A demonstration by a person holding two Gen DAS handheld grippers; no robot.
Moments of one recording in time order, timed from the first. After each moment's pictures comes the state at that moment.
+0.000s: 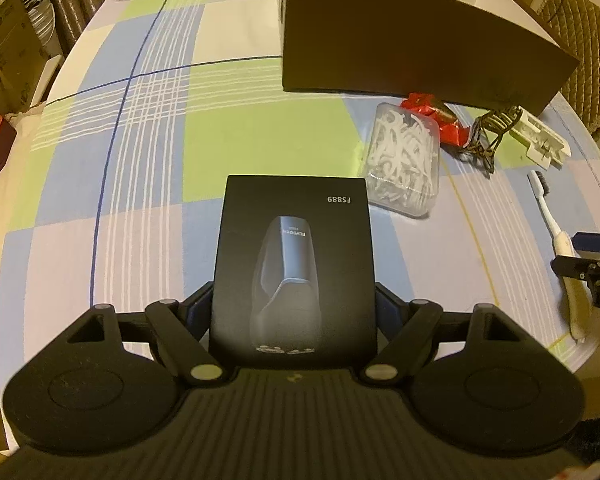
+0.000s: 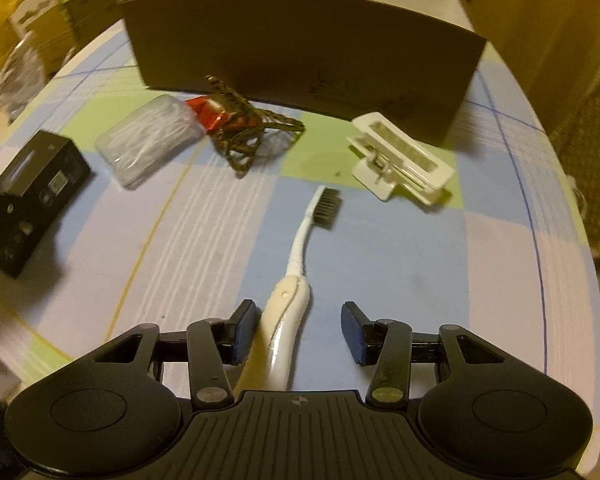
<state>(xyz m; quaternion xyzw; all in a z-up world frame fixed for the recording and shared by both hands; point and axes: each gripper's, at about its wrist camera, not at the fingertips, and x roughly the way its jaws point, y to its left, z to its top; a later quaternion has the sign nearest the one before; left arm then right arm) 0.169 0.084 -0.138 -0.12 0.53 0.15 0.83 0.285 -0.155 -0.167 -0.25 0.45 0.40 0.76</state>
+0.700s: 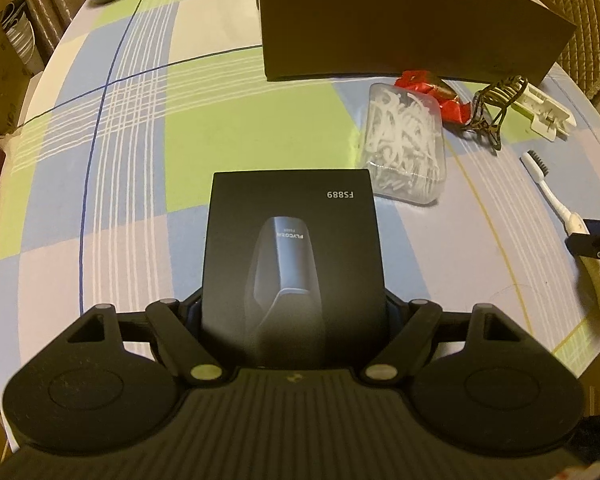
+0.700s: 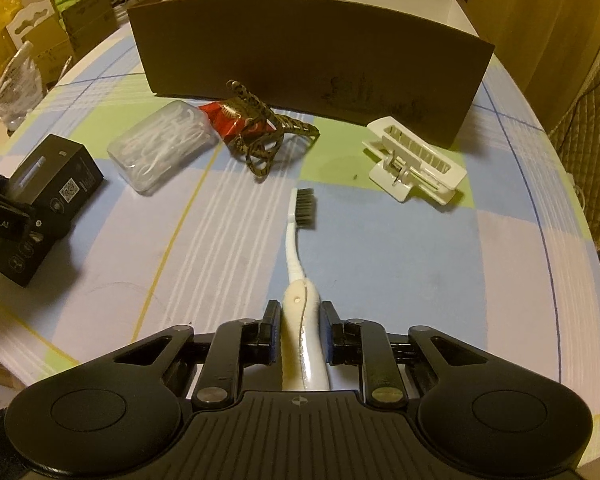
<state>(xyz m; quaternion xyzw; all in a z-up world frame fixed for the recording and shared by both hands) 0.180 0.085 -0.155 -0.08 0.54 0.13 0.83 0.267 -0.150 -0.168 -0.23 0.44 0.40 0.76</state>
